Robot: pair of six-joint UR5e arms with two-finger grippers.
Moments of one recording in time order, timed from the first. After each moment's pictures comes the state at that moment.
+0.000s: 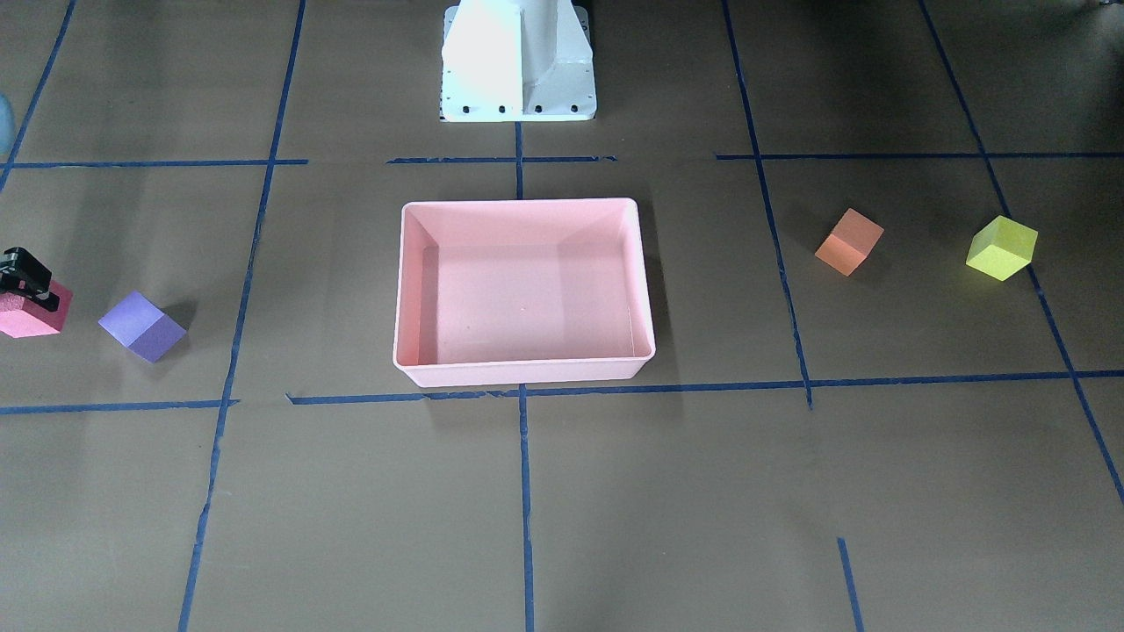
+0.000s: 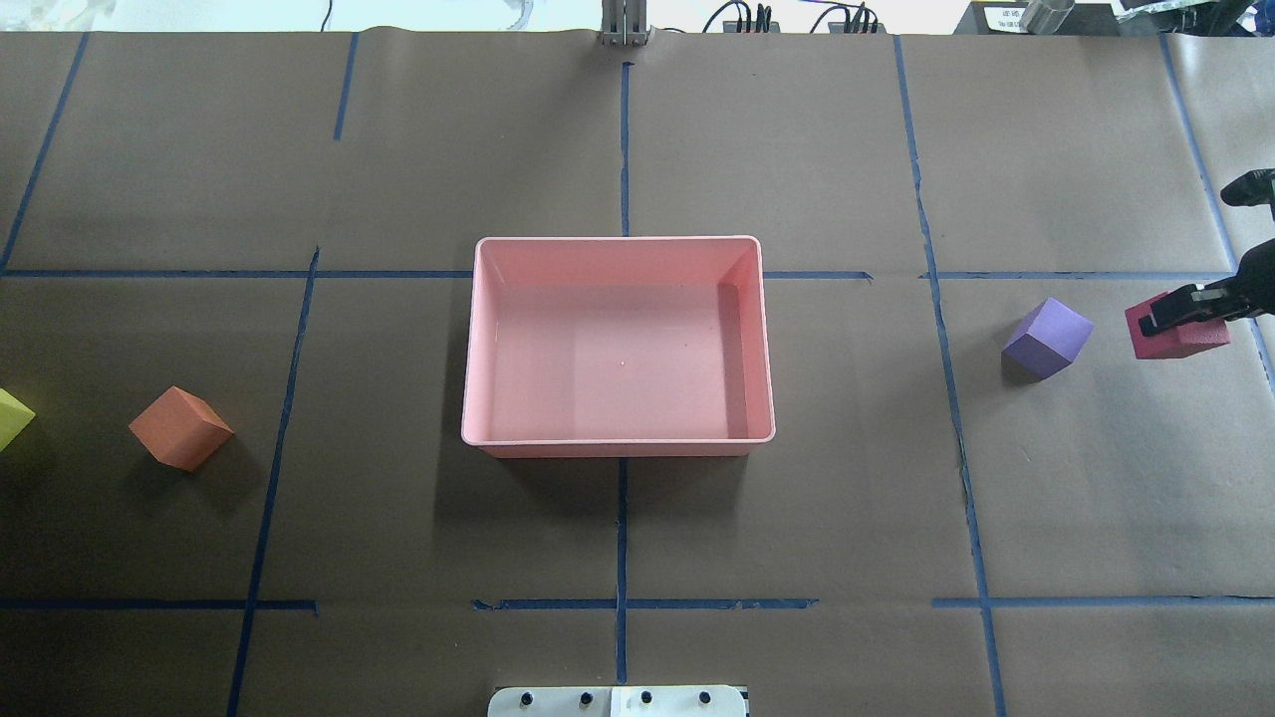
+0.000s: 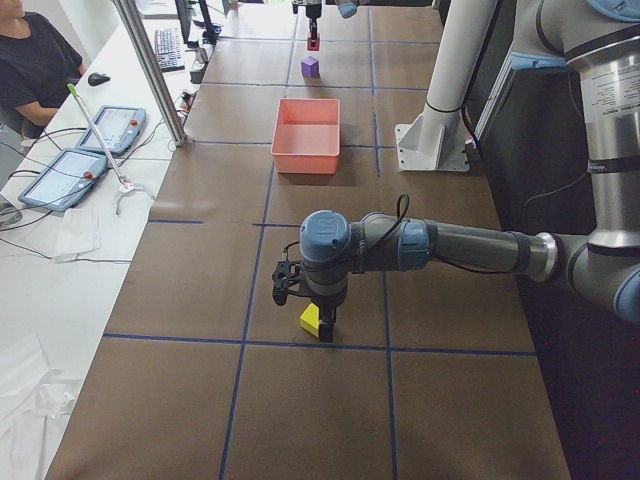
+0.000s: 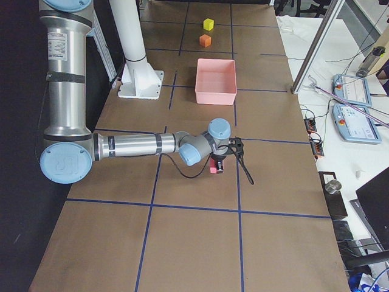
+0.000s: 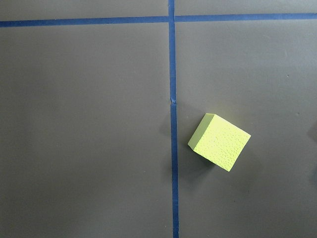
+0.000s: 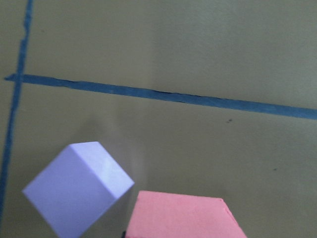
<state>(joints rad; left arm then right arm) -1.59 -1.32 -1.94 -1.41 -2.36 0.08 1.13 -1.62 1.70 -1.07 2.31 0.59</state>
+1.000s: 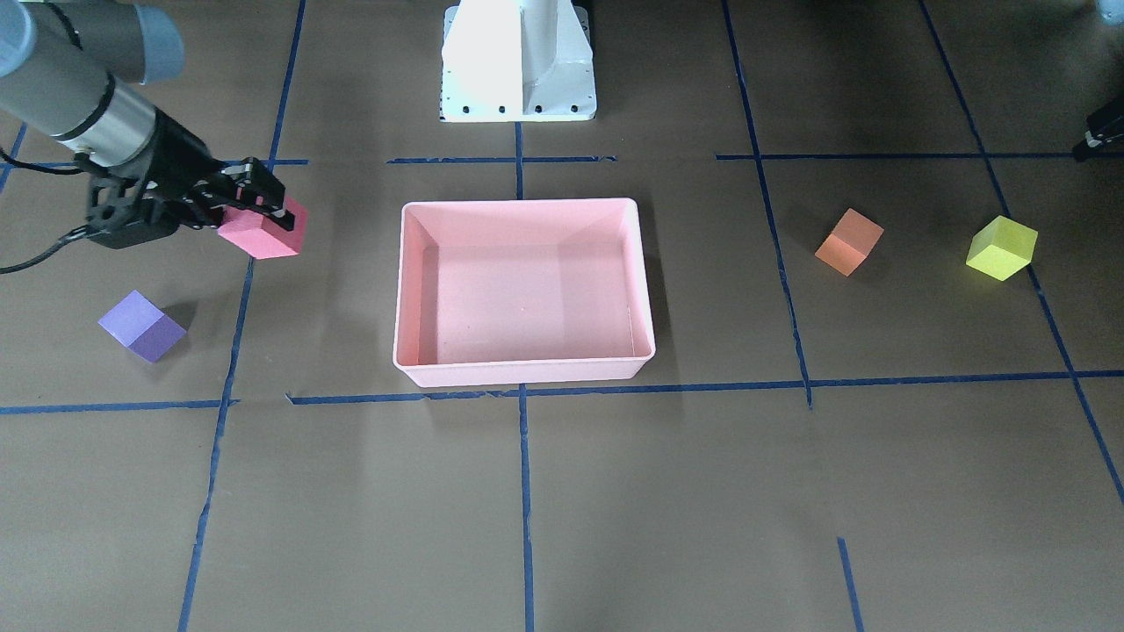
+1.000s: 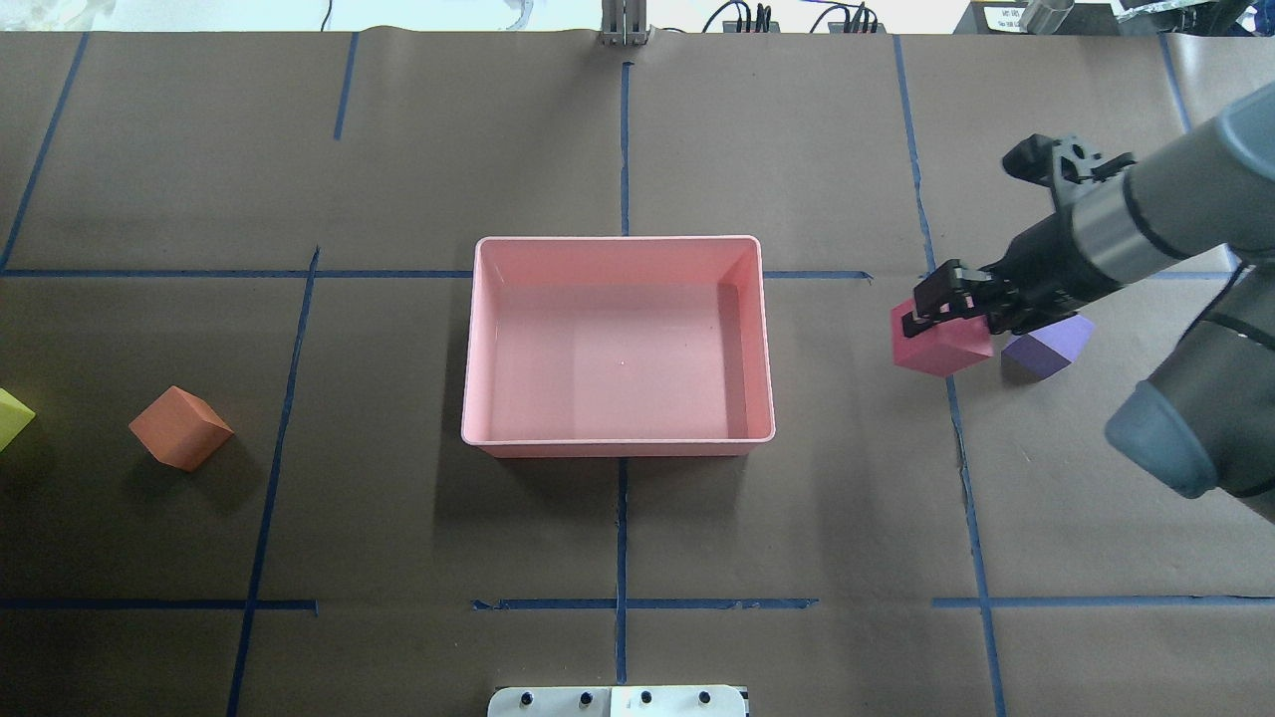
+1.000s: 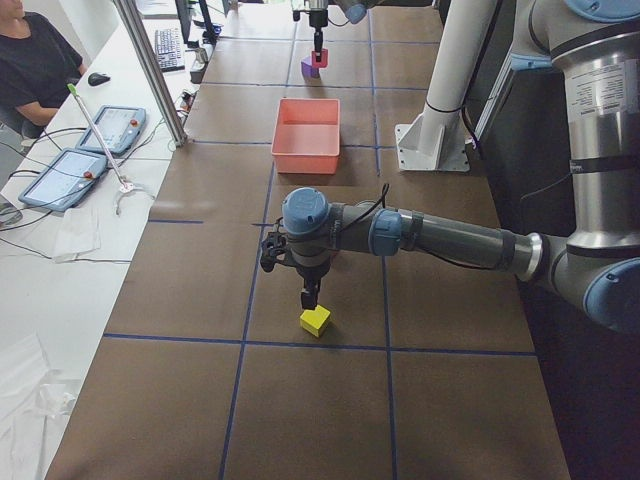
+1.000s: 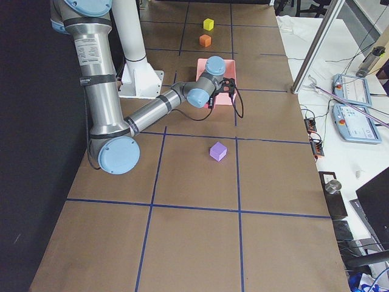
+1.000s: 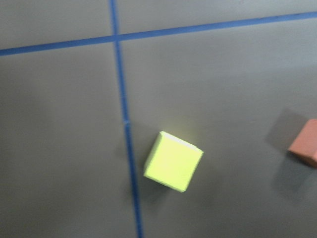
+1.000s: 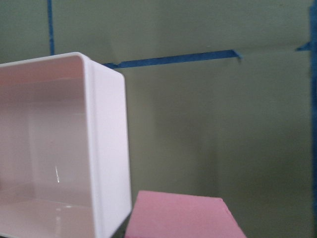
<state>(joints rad) -1.43 -1.39 -1.94 -1.50 -2.44 -0.05 0.83 -1.29 1.91 -1.25 2.33 1.19</state>
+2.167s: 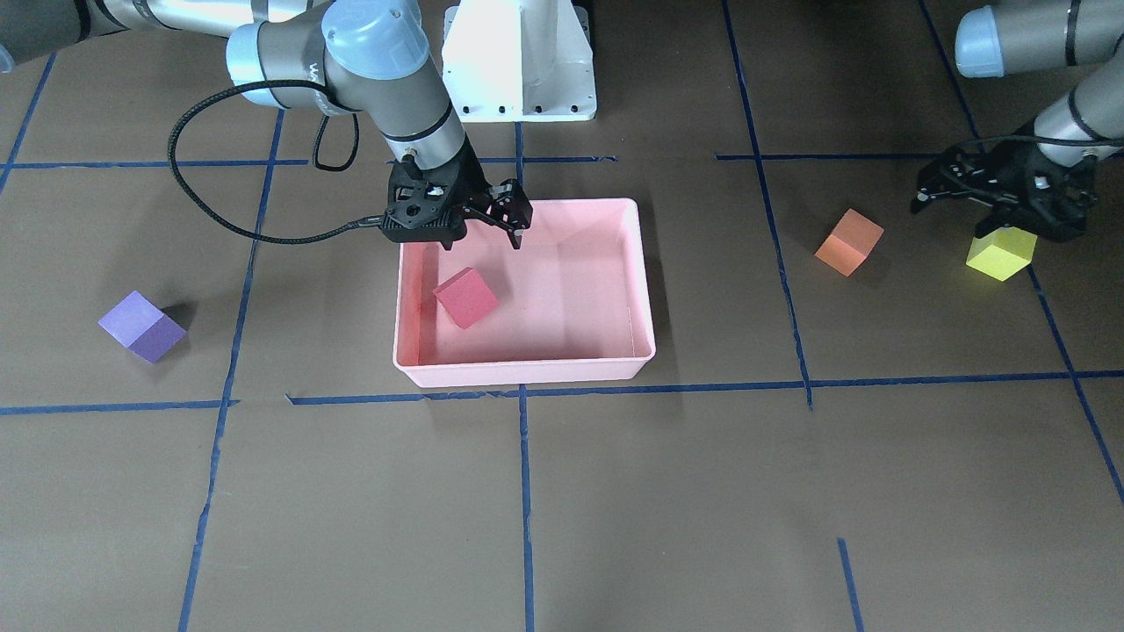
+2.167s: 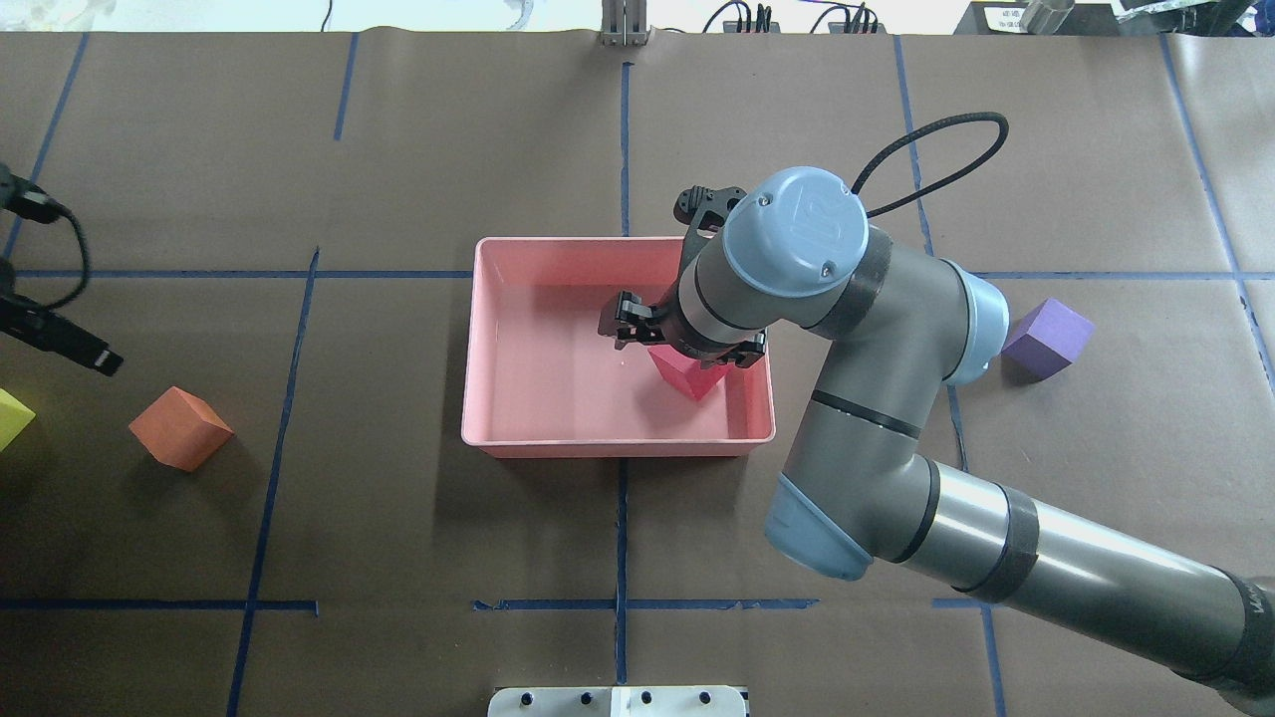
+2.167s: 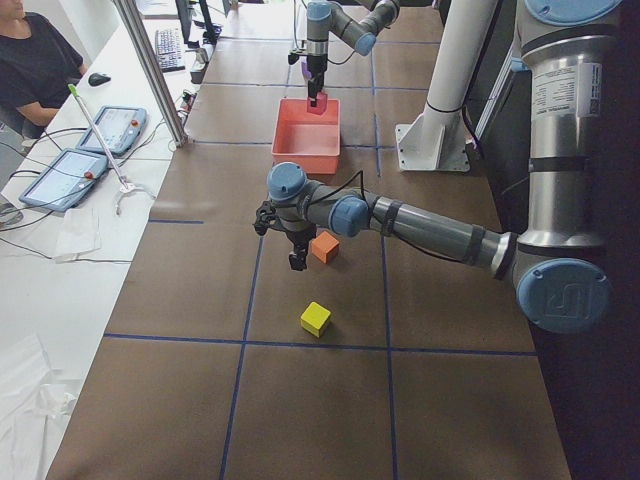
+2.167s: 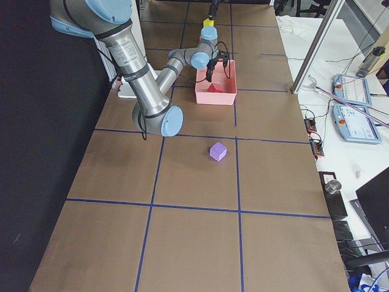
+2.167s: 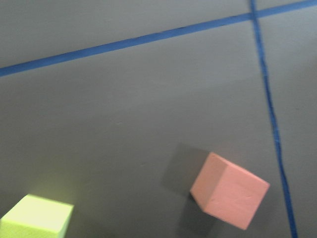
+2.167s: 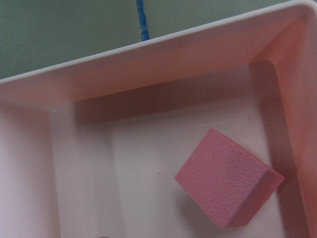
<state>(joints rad) -1.02 -1.57 -1.90 -1.76 -2.30 -0.27 0.54 -0.92 1.73 -1.40 1.89 1.43</state>
